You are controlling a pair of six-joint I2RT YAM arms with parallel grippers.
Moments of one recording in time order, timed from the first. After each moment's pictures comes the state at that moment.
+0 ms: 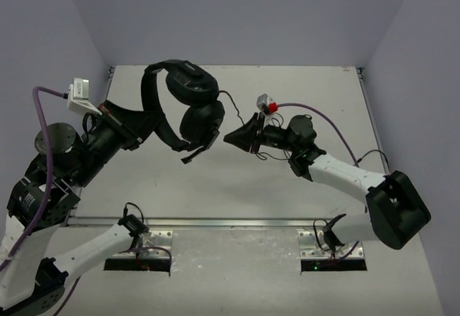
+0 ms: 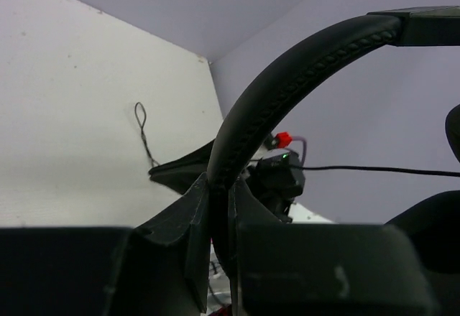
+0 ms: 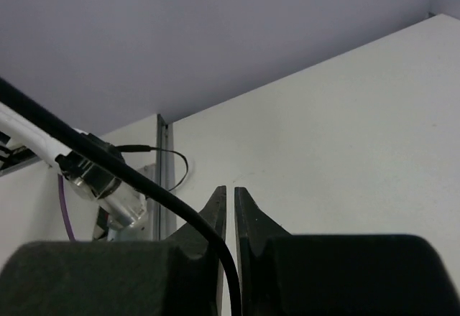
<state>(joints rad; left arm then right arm) -0.61 0.77 1.47 -0.81 -0.13 -0.86 0.55 1.34 0.65 0.82 -0.75 0.38</state>
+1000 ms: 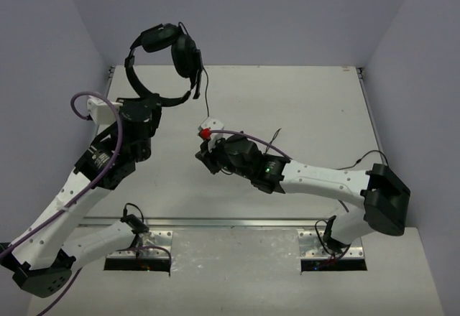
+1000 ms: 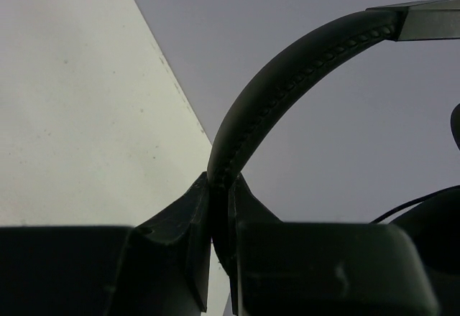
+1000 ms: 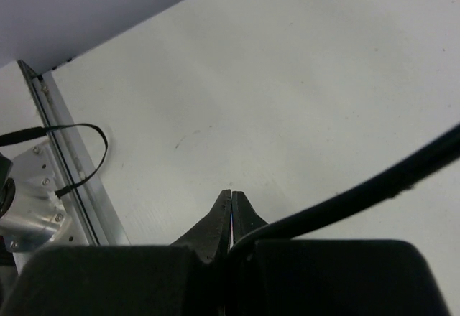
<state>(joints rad) -0.61 0.90 1.20 -0.62 -0.84 -1.40 1.10 1.46 0.94 0.26 0.12 0.13</state>
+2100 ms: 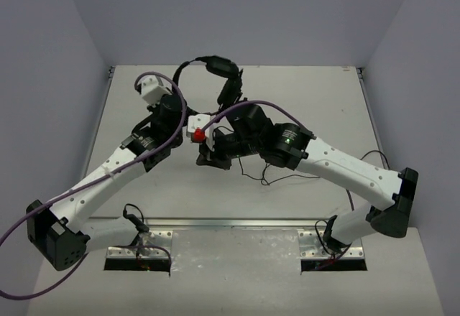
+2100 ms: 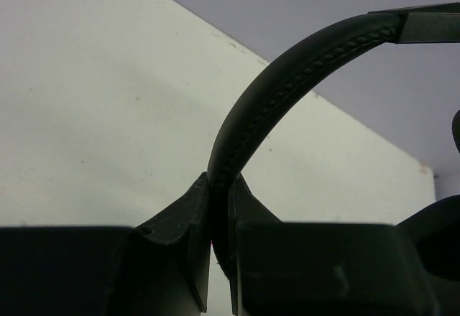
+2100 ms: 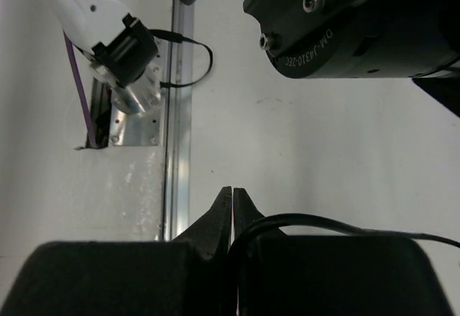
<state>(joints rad) -0.61 1.13 1.07 -0.28 -0.83 -0.80 1.07 1.47 1.47 -0.48 -0.39 -0.27</state>
